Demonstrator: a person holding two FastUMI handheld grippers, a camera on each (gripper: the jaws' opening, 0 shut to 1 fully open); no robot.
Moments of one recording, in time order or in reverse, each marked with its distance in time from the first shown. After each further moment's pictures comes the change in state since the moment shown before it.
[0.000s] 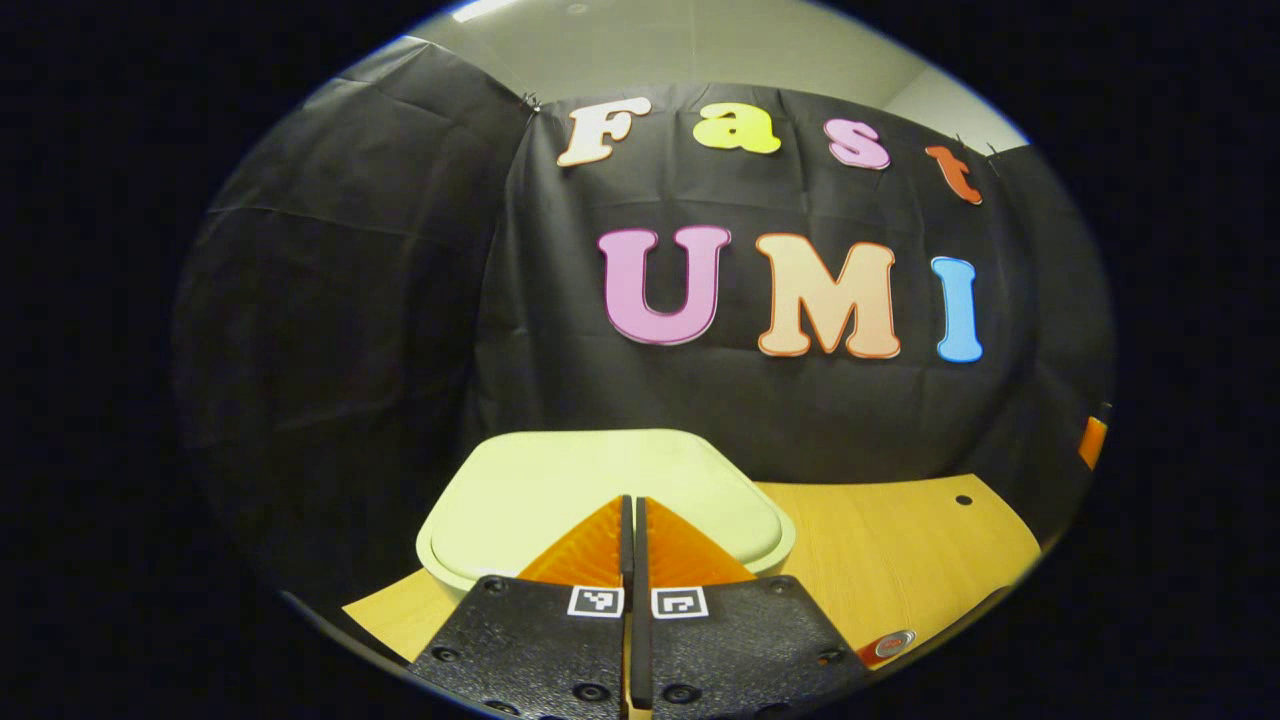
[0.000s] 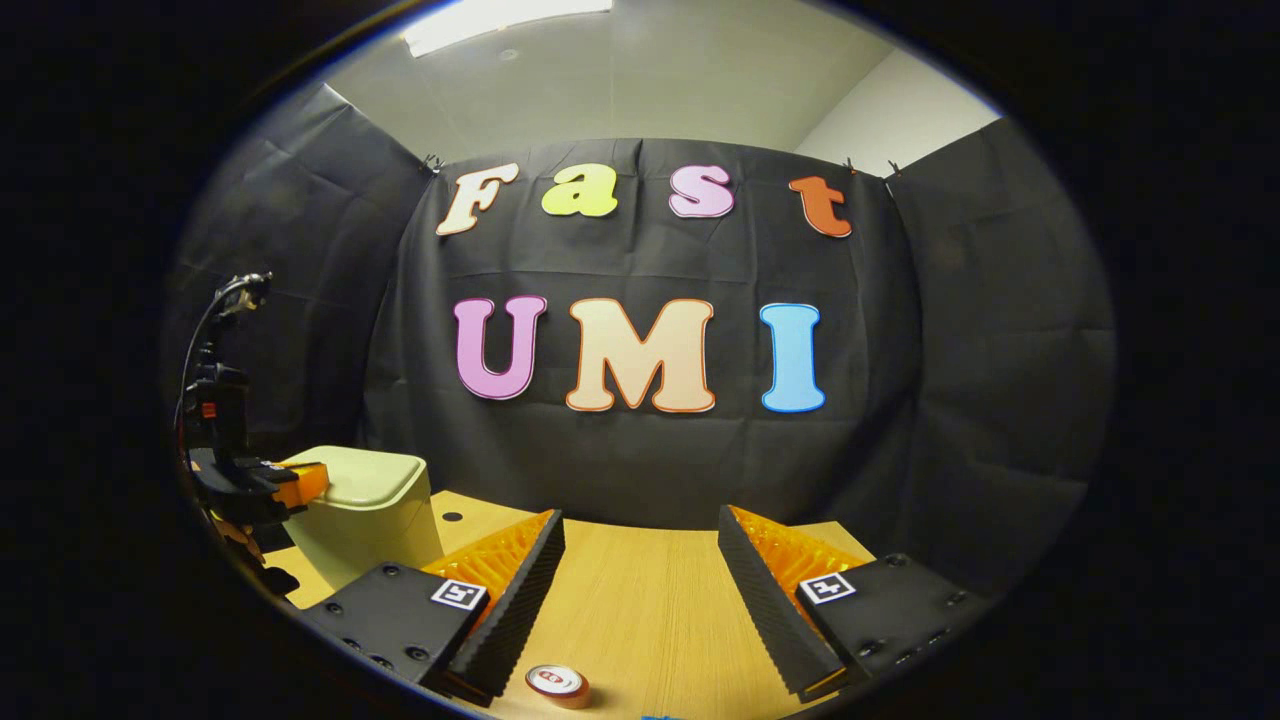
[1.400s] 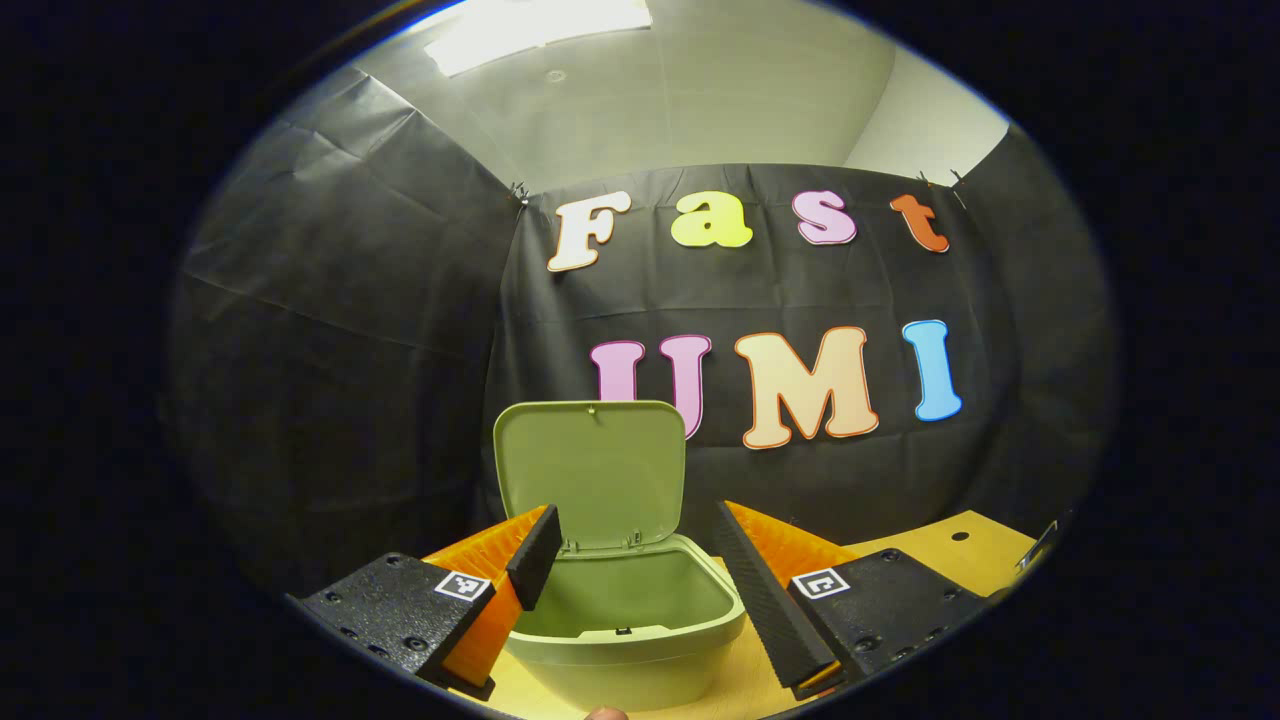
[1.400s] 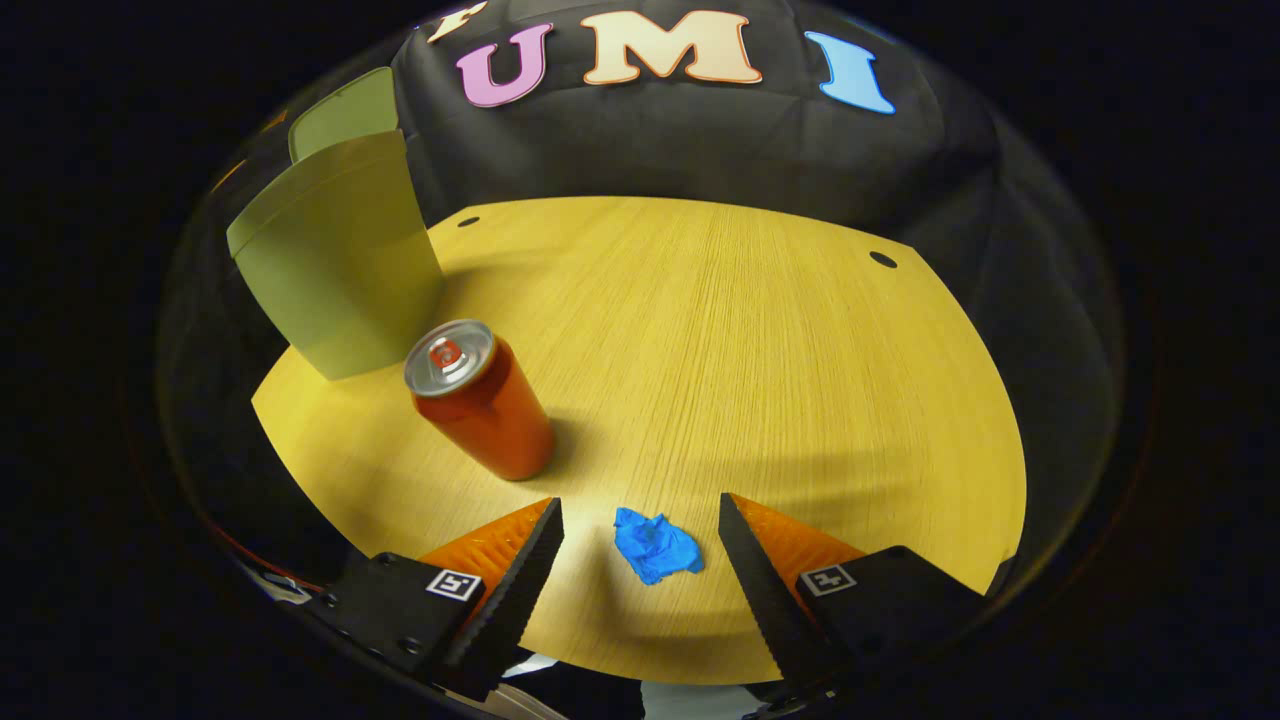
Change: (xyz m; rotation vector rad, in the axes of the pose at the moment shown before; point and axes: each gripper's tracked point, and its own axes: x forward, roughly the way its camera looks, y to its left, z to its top) left arm -0.060 -0.015 0.103 0.107 -0.304 -0.014; right arm -0.041 -0.032 -0.310 -0.053 0.895 0.173
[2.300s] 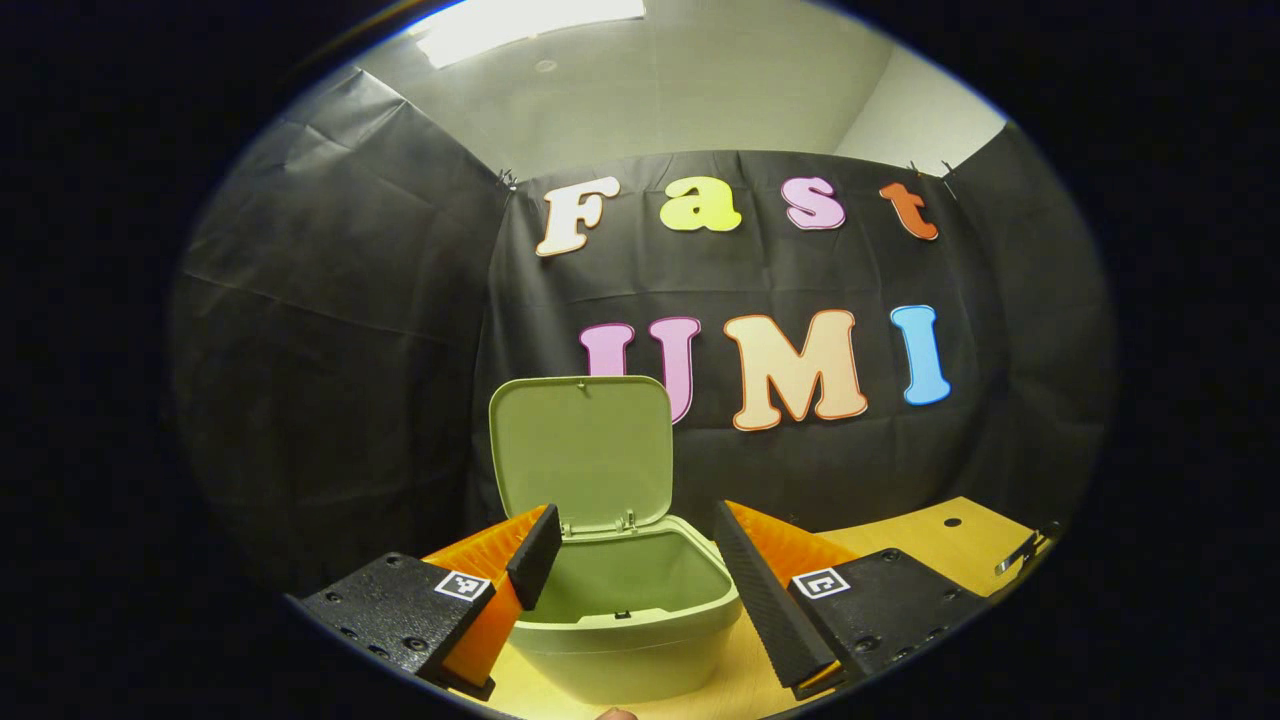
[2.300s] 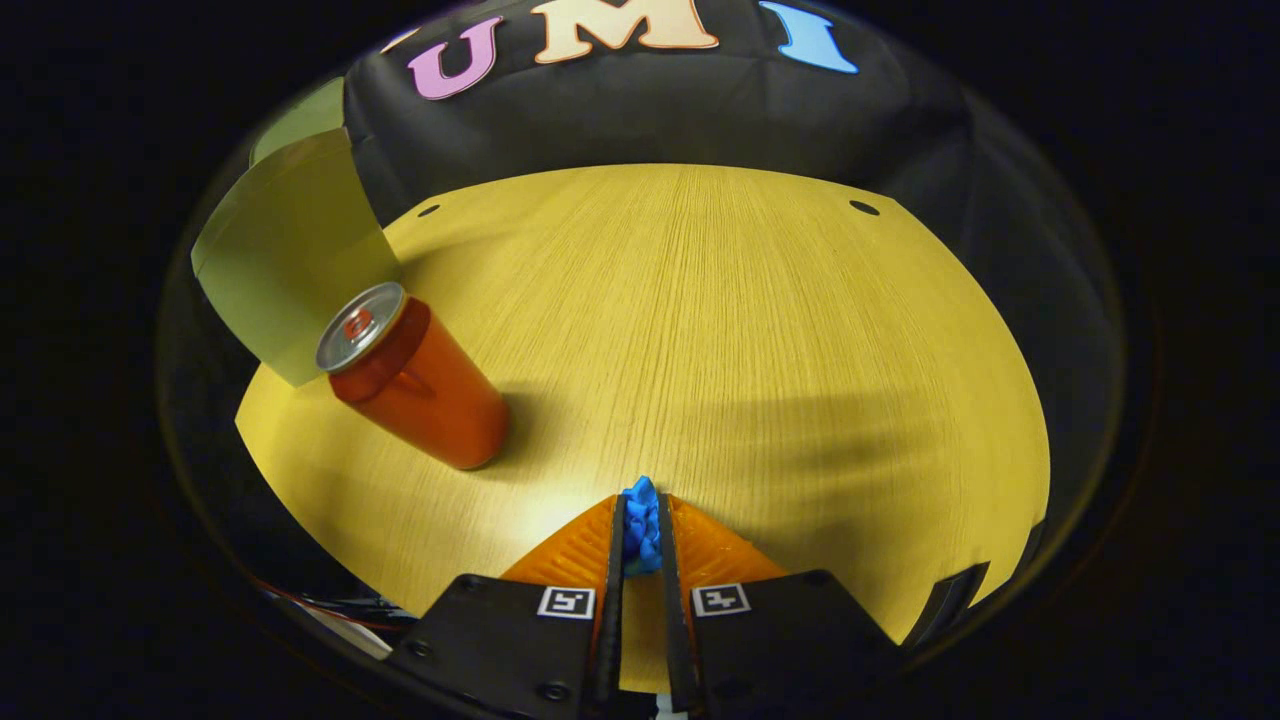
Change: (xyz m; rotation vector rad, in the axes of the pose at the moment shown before) left arm -0.007 -0.001 -0.020 0.004 0.063 -0.041; right arm 0.019 -0.007 0.001 0.131 0.020 -0.003
